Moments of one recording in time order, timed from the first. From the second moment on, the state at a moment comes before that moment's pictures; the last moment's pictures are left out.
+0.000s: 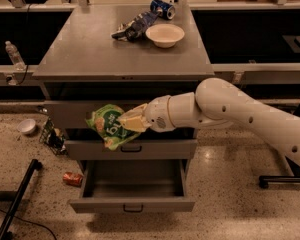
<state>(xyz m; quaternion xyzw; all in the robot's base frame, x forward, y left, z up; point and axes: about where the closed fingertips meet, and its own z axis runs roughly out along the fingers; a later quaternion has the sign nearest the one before) 0.551 0.063 0.778 -0.46 0.71 0.37 0.40</state>
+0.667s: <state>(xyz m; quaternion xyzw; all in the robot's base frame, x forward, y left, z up) 0.553 0.066 0.748 -0.47 0.70 0.37 0.40</state>
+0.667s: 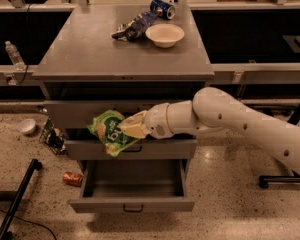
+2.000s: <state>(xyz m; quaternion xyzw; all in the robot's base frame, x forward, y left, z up) 0.582 0.094 0.553 -0.57 0.66 0.32 0.37</state>
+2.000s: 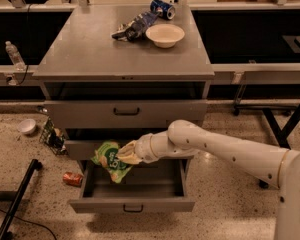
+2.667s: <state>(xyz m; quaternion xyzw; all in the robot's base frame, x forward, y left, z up) 0.602 0.075 0.507 -0.54 0.68 0.34 0.35</state>
